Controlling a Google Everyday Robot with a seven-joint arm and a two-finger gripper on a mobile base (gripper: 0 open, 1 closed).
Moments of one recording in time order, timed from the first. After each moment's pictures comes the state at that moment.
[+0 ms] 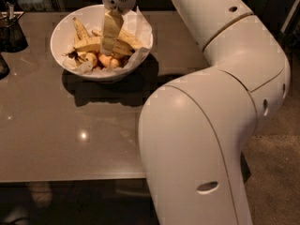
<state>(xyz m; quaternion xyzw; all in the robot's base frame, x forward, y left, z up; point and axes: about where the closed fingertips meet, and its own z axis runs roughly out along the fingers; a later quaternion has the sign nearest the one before) 0.661 0.096 0.960 -0.72 0.67 0.11 0.17</state>
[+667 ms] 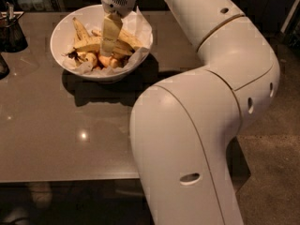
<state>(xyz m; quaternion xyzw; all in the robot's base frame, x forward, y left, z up) 0.670 0.101 0.947 -0.71 0.67 0.12 0.16</state>
